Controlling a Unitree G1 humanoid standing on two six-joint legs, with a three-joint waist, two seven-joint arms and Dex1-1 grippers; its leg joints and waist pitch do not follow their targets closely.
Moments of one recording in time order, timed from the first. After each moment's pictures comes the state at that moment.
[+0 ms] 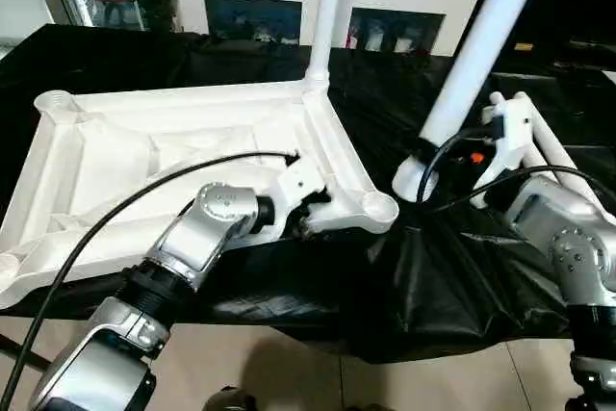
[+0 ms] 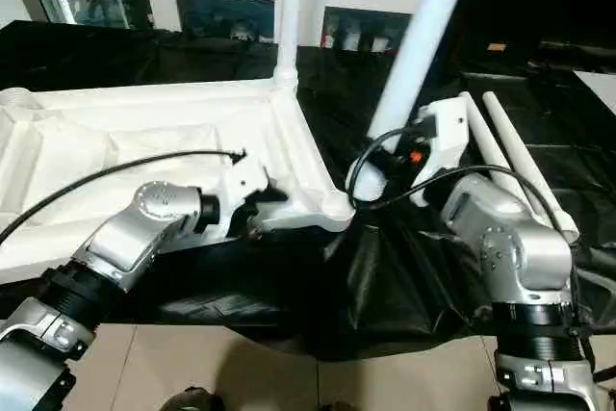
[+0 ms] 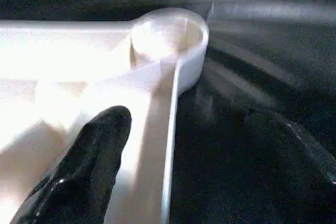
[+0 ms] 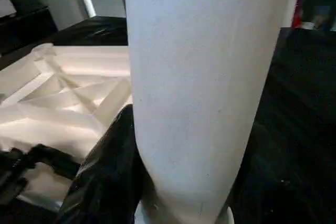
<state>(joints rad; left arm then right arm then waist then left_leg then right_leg) -0.64 0.34 -0.43 0.43 -0.10 0.30 -0.89 -0.44 -0.42 -0.11 0.02 0.55 0.64 0.54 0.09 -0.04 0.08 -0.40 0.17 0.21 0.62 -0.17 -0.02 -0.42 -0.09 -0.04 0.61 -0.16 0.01</state>
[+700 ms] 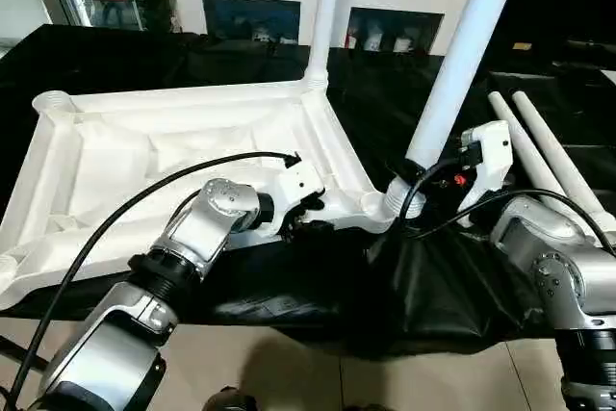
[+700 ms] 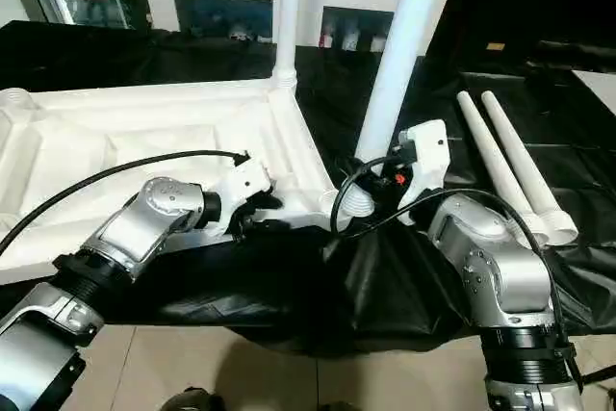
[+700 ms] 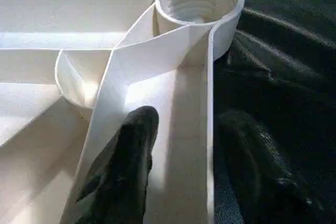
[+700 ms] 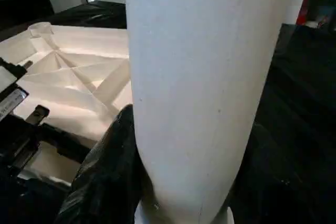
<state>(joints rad) -0.72 0.31 -0.44 0.57 -0.01 0.25 -0.89 -0.35 -0.39 -0.06 -0.02 0.46 0.53 0.53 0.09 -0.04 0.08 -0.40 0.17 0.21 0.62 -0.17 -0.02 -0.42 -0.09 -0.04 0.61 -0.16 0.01</state>
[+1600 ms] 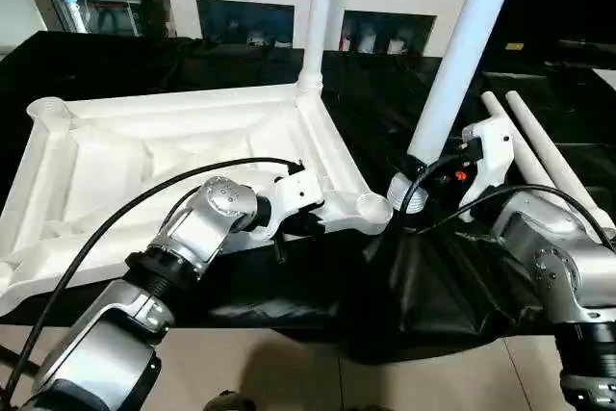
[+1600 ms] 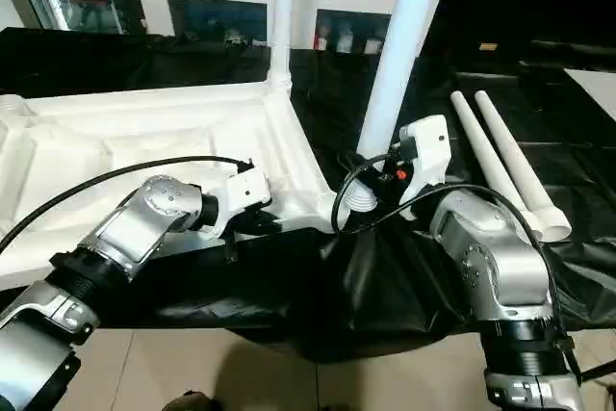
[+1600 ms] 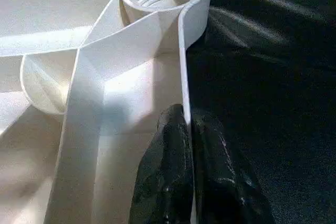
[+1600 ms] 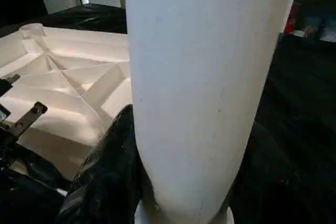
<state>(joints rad) -0.72 0.34 -0.47 0.56 0.06 0.23 -0.98 -0.40 -0.39 -0.05 0.05 0.43 0.51 0.57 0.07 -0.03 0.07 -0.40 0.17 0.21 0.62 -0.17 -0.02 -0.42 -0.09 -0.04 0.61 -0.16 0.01</state>
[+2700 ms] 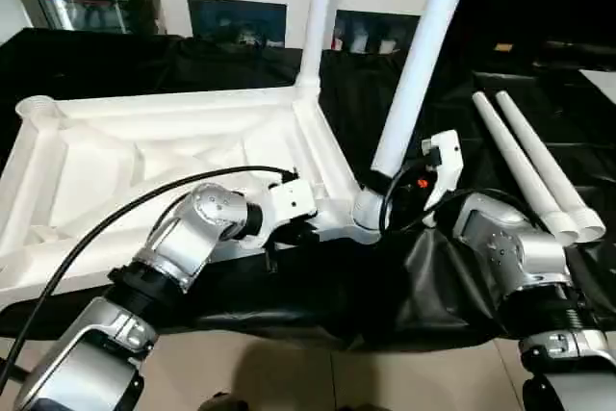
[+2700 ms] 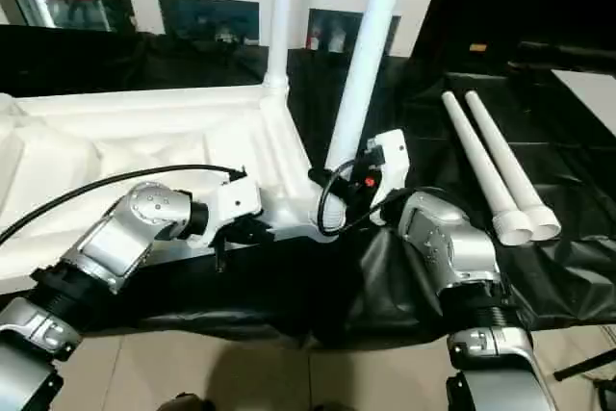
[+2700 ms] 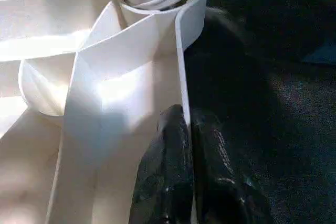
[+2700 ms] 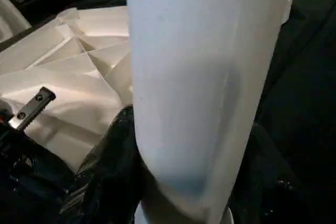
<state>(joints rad) -0.63 0.38 -0.45 0.40 0.07 0.28 -1.03 -0.55 -0.30 0.00 0.47 0.40 0.42 0.77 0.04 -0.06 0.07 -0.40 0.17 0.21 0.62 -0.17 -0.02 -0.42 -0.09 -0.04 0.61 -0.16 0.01</state>
